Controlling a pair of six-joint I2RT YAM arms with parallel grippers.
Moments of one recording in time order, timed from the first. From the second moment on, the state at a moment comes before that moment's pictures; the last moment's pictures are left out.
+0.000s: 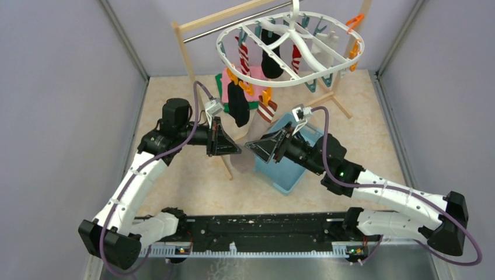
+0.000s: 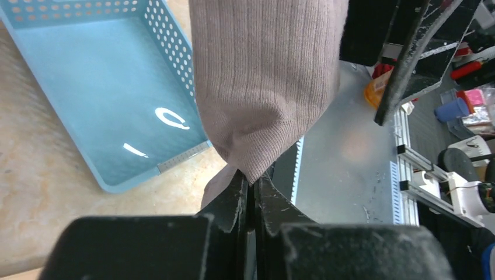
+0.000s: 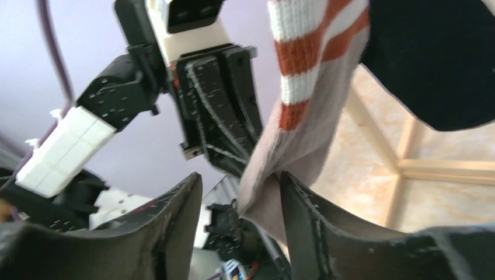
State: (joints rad) left arm -0.35 1.07 1.11 -0.57 1.09 -0.09; right arm 1.04 1.00 0.80 0.37 -0.04 0.73
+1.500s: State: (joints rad) left arm -0.44 1.13 1.15 -0.55 0.87 -0.05; right arm 0.96 1.20 1.32 0.10 0.25 0.16
